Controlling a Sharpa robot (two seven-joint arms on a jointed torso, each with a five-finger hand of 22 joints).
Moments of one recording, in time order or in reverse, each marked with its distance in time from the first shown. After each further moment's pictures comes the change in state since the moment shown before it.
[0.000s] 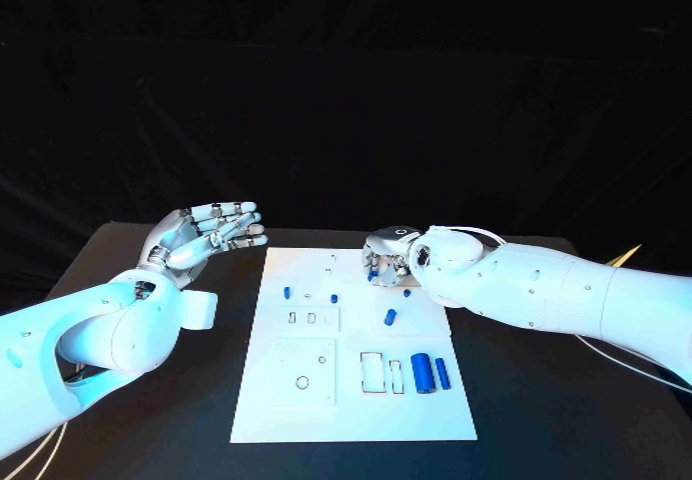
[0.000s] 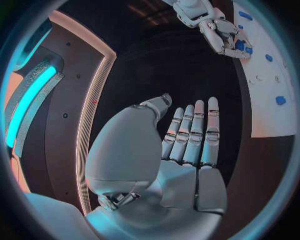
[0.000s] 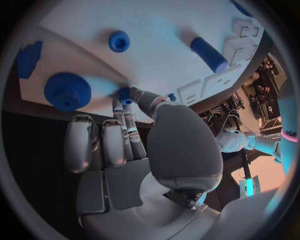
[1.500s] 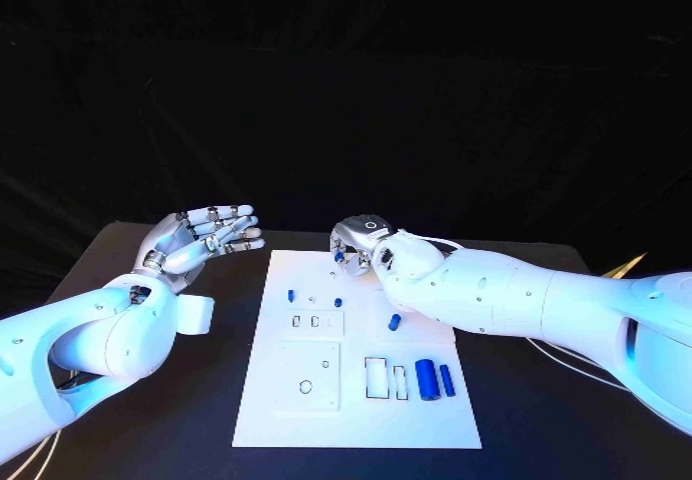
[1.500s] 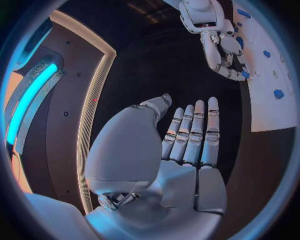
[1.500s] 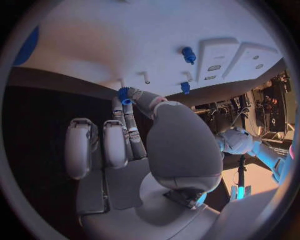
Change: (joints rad) left arm 0.010 0.006 0.000 0.002 0.000 0.002 -0.003; left_hand 0.000 0.000 0.000 0.000 0.000 0.000 0.000 0.000 0.000 0.000 0.000 0.000 0.000 -0.005 0.005 0.000 0.005 0.000 0.000 0.000 0.000 0.006; right arm -0.013 0.161 0.002 -0.116 -0.053 -0.260 -0.094; right_hand 0.003 0.003 0.017 -0.017 0.000 0.009 -0.009 0.012 0.033 0.002 -0.001 -0.002 -0.006 0.012 -0.013 0.002 -0.005 -0.015 0.012 -0.005 0.059 0.014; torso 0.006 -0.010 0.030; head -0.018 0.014
